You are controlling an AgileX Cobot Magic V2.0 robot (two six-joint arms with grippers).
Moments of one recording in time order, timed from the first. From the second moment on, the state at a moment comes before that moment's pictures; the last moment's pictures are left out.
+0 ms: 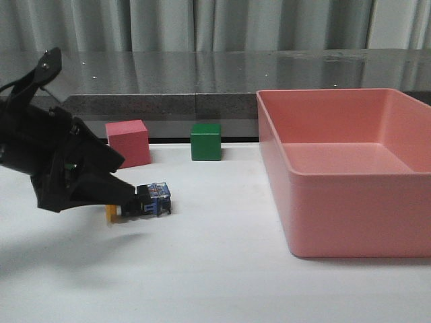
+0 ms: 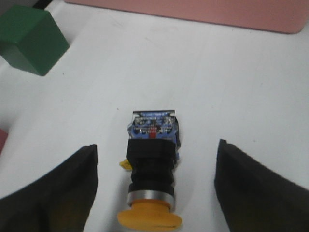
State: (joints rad) left arm -0.13 1.85 -0.83 -1.63 0.80 2.56; right arm 0.13 0.28 -0.29 0.33 0.20 -0.49
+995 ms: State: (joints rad) left arm -0.11 1.79 -0.86 -1.63 0.80 2.57; right arm 0.13 0.28 -0.29 0.33 0.21 -0.49
